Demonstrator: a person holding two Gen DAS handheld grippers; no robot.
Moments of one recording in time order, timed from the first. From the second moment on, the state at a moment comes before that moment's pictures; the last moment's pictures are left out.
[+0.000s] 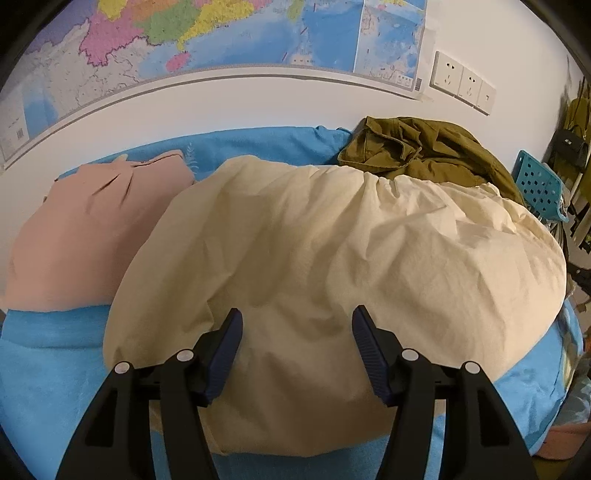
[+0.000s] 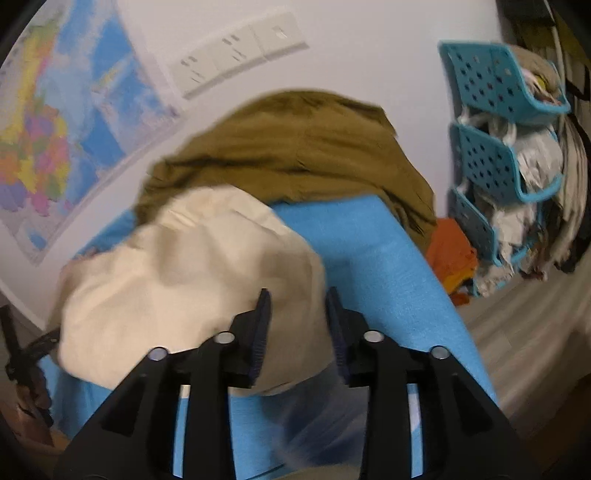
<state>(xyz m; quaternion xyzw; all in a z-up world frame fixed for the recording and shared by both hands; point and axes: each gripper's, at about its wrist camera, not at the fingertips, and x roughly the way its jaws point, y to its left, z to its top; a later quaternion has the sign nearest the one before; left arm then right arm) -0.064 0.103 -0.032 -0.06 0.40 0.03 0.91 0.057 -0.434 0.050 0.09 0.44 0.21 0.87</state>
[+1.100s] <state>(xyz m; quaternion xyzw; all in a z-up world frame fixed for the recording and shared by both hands) -0.130 0.136 -0.030 -0.18 0.40 -0.07 0.90 0.010 -0.373 0.045 0.19 0.52 0.38 0.74</state>
